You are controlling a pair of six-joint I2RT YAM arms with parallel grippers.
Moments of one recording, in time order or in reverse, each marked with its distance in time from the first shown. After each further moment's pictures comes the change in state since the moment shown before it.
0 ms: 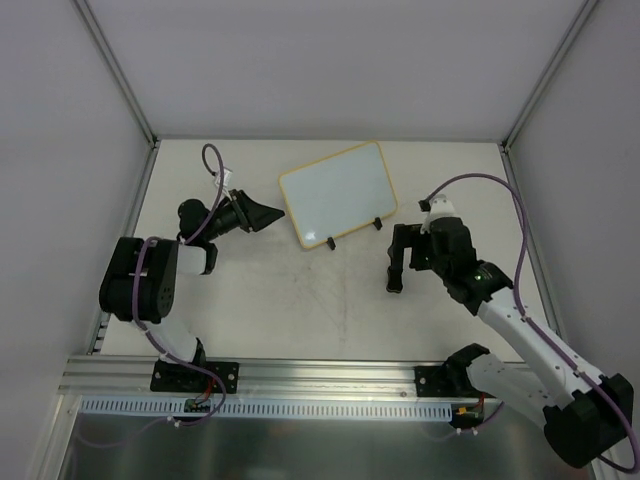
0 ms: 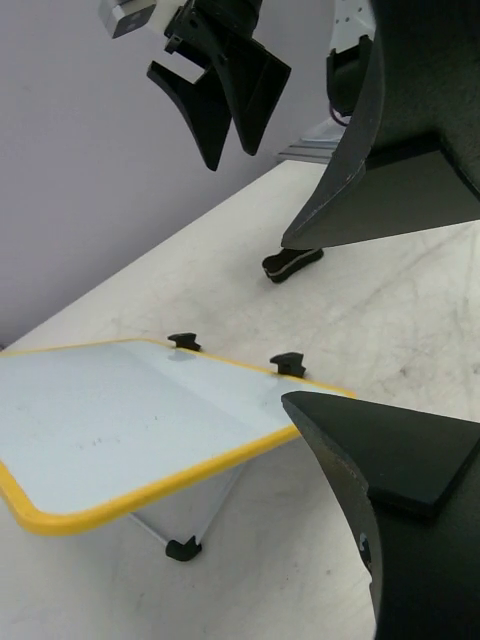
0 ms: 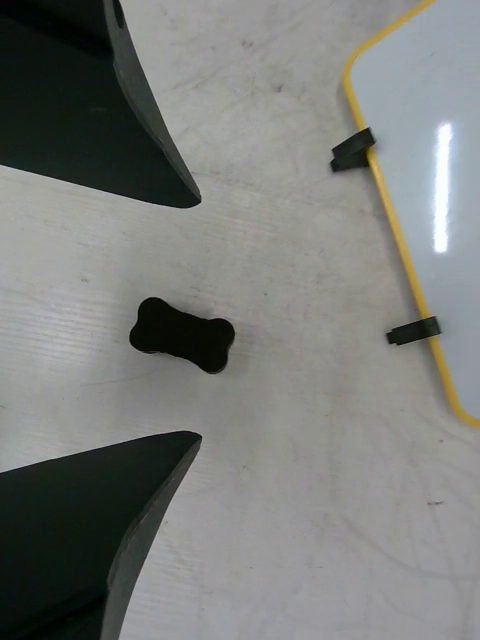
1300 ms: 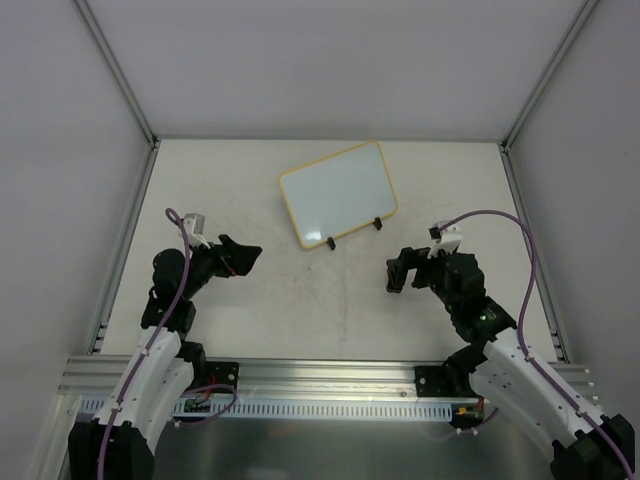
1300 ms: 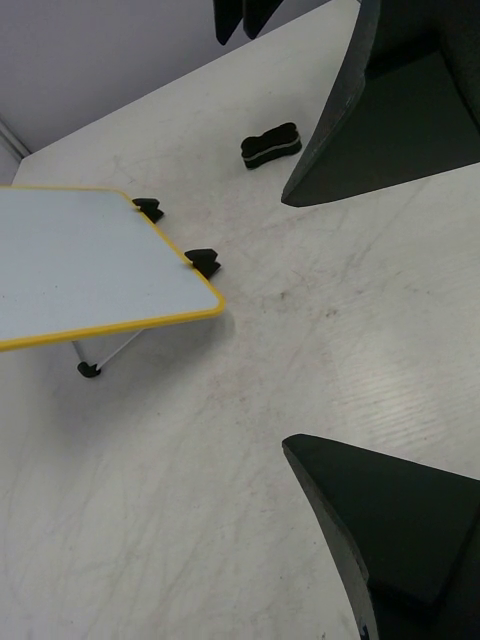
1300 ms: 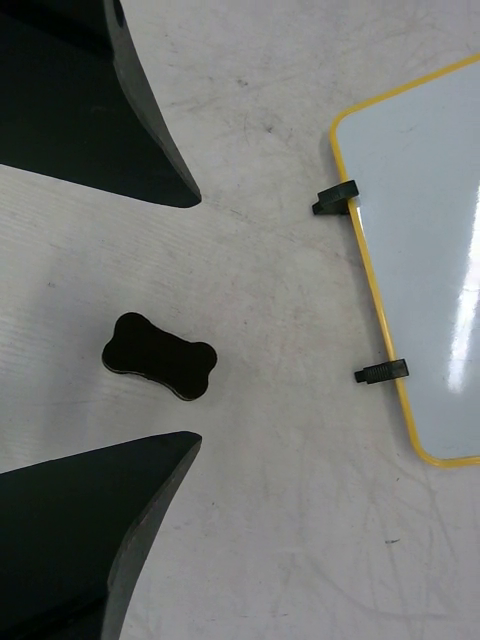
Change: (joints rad) left arm 0.000 -1.103 -0.348 -0.991 -0.479 0.346; right arm -0.006 -0.325 -0.354 0.313 -0.074 -0.015
